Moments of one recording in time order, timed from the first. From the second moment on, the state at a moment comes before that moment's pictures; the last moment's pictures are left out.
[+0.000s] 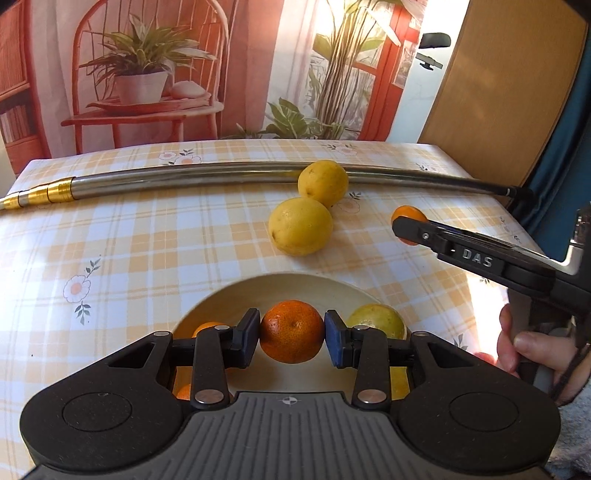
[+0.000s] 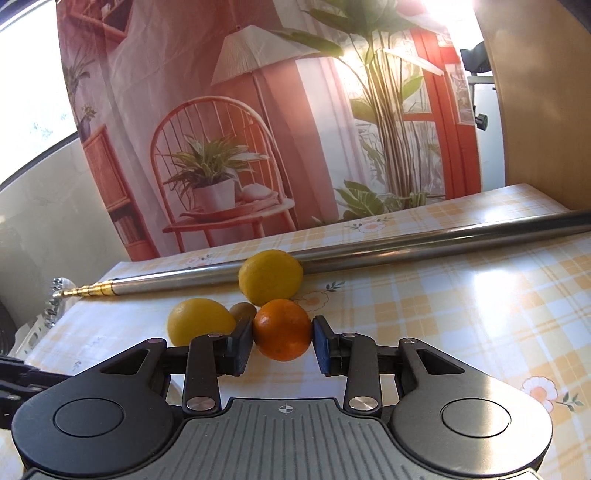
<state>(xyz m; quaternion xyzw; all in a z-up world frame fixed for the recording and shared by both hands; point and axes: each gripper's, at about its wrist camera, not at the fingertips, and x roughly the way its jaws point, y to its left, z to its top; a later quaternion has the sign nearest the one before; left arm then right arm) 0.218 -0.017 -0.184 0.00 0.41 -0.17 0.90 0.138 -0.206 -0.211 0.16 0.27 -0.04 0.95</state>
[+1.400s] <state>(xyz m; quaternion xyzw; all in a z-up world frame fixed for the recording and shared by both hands) 0.225 0.025 -0.162 0.00 0.35 -0.11 0.93 0.126 -0.147 -0.183 0.11 0.33 0.02 0.94</state>
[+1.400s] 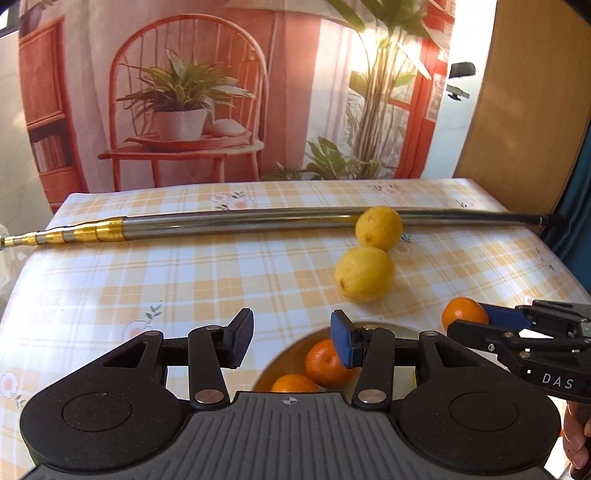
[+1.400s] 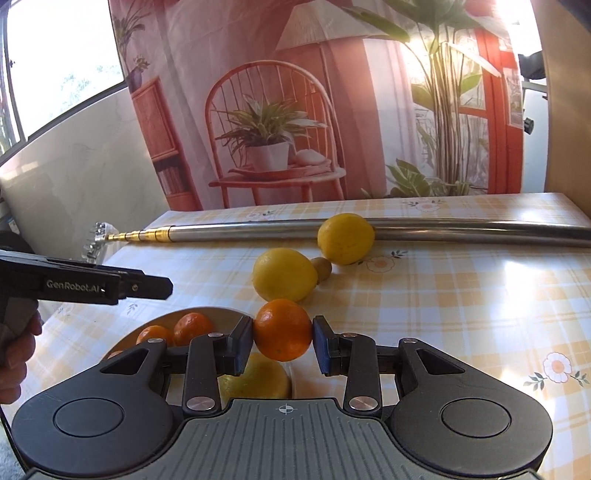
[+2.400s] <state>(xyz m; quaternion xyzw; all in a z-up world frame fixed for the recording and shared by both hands) 0.187 0.084 -0.162 -0.07 0.33 -0.03 0.94 0.195 -0.068 -0.199 -0.01 0.44 0.03 0.90</state>
